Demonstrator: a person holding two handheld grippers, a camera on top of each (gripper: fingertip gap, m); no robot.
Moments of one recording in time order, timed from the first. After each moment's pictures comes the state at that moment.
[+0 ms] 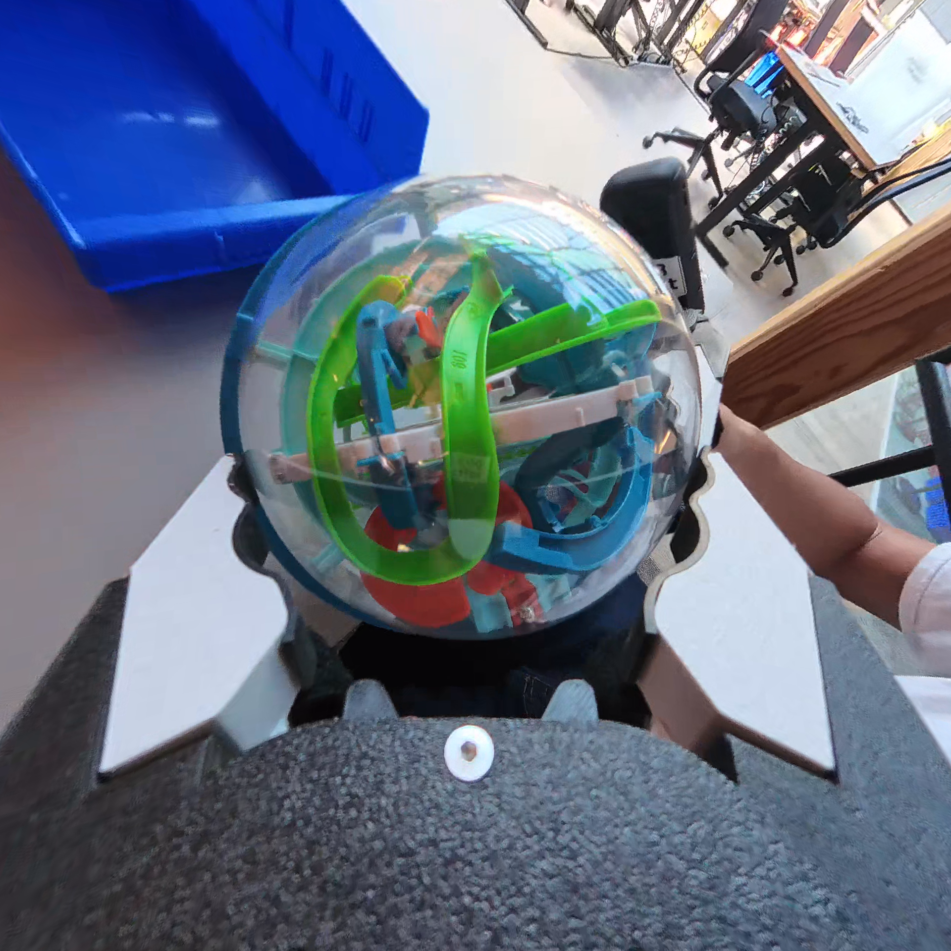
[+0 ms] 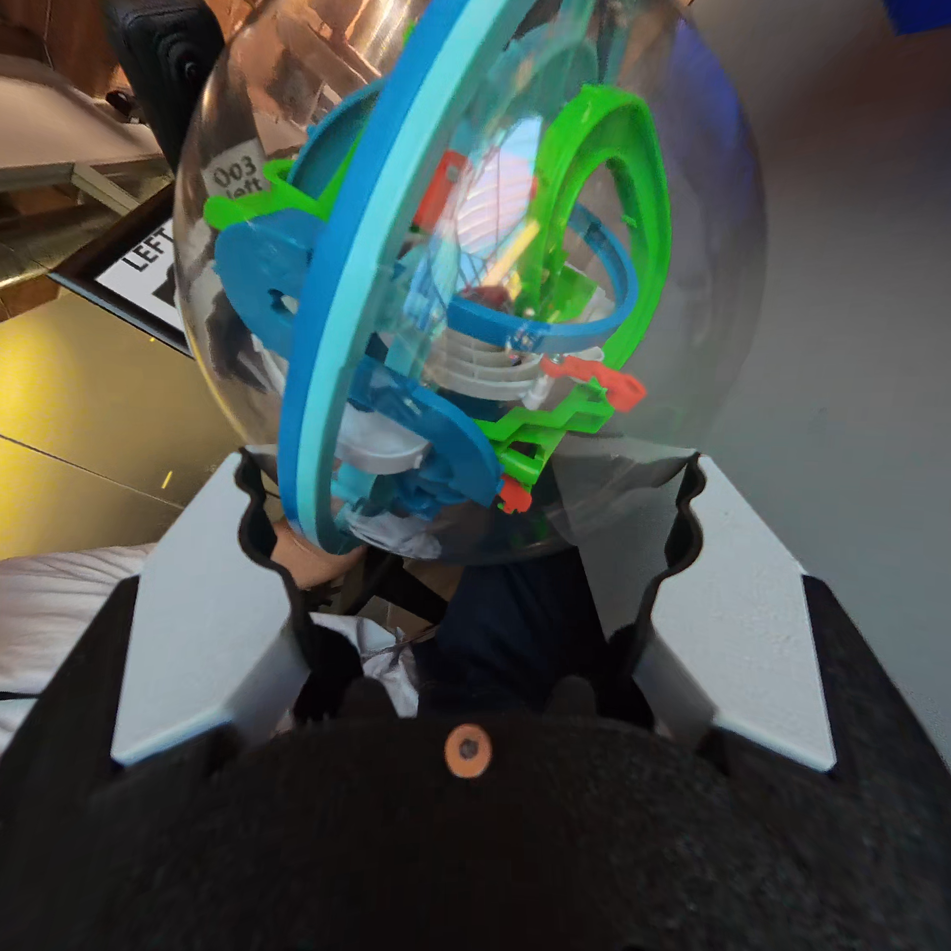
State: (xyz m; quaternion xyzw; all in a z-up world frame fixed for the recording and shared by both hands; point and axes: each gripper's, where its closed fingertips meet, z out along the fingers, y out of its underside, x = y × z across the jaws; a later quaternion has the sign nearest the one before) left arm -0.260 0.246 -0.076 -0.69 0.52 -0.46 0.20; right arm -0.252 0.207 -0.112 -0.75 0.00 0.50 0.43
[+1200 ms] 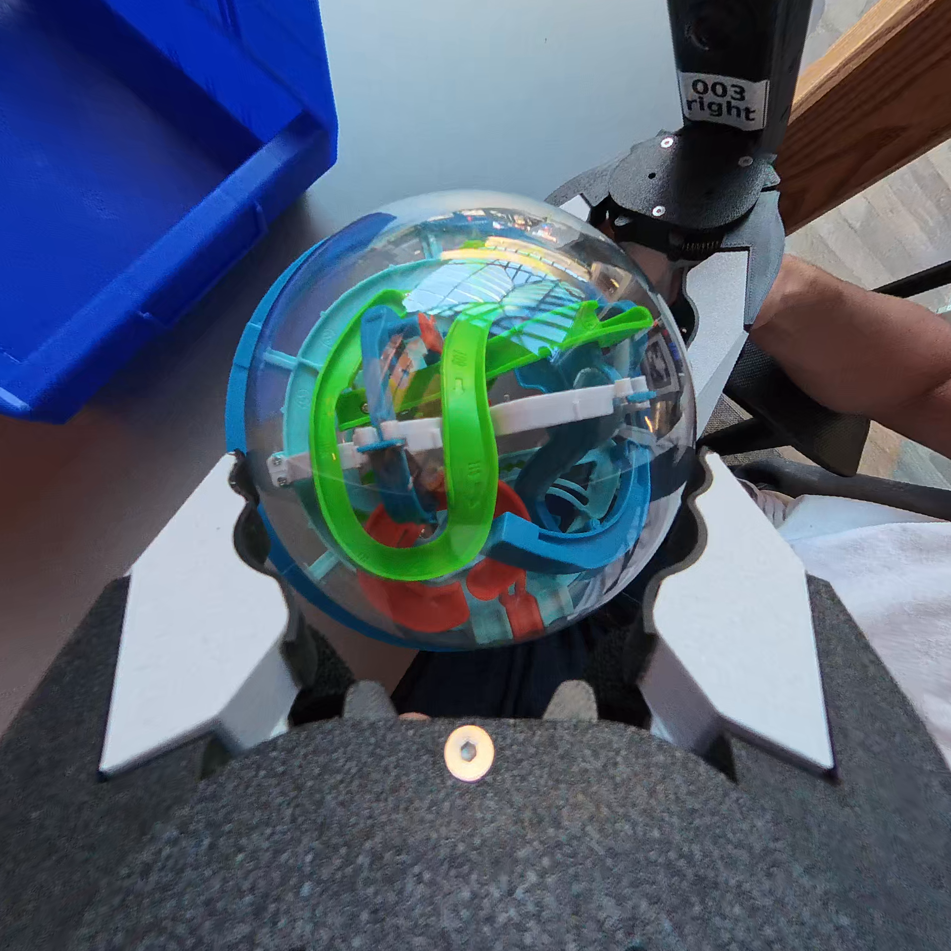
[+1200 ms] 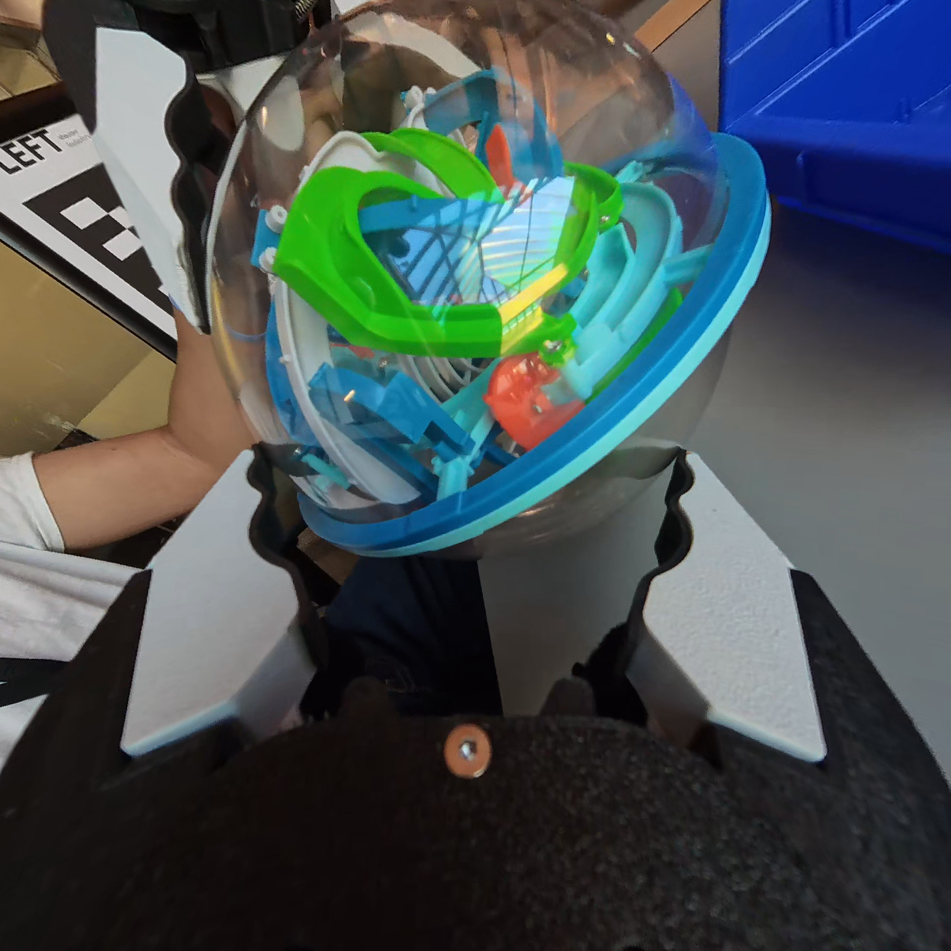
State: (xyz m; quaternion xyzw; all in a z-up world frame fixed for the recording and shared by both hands) left arm -0.218 0.247 -0.080 -0.63 0.69 -0.34 0.09; right arm -0.209 0.208 -0.122 -0.78 -0.05 0.40 0.48
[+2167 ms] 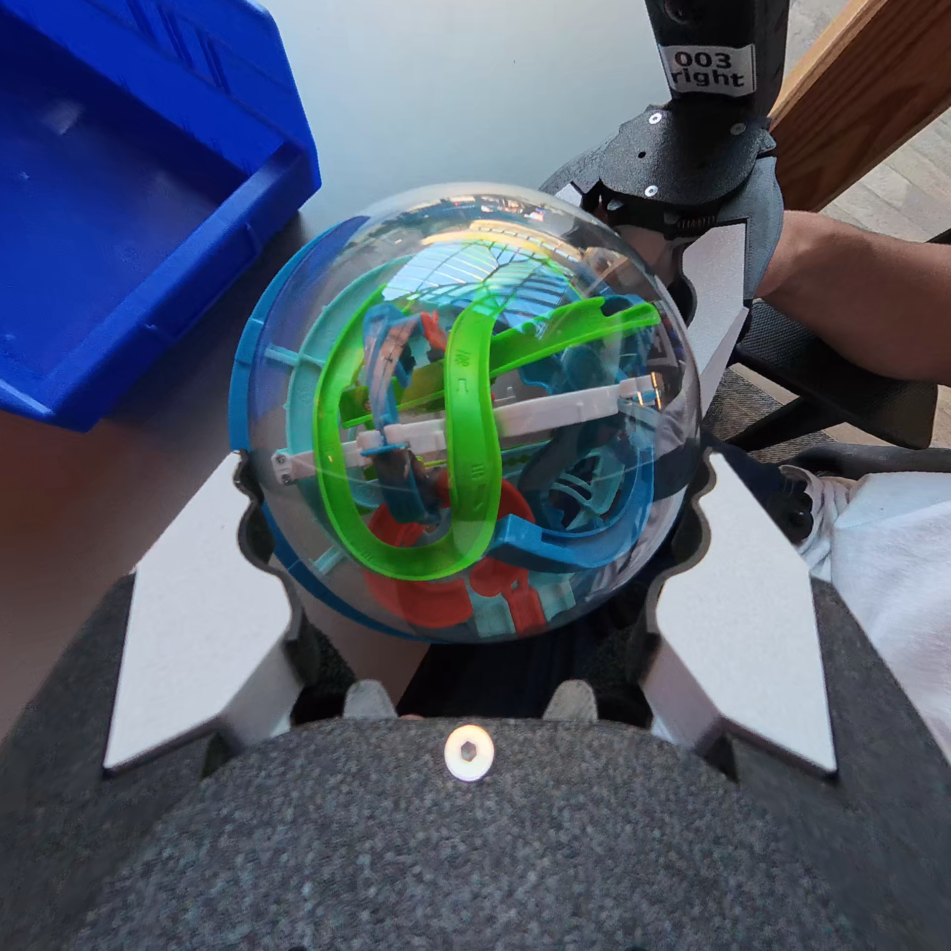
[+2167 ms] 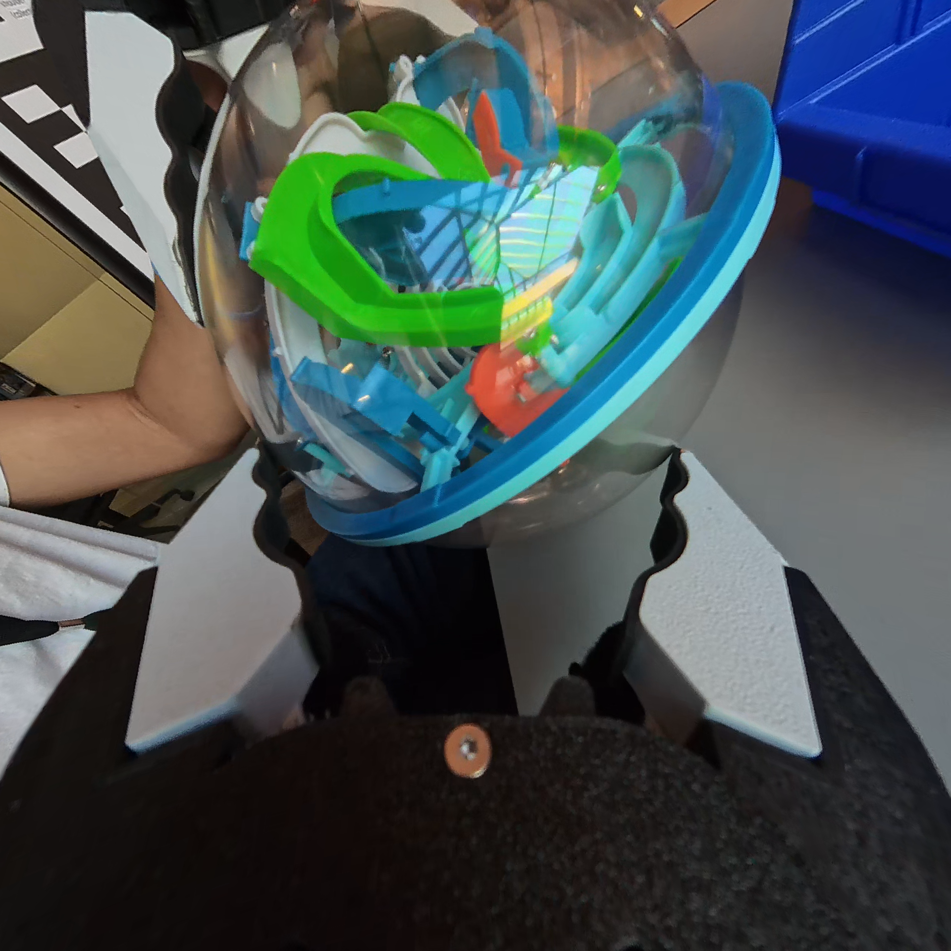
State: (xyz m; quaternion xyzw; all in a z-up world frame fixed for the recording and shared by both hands) left arm -0.237 0.235 -0.082 -0.59 0.71 -0.34 0.16; right arm -0.223 0.197 -0.128 -0.79 -0.10 0.36 0.48
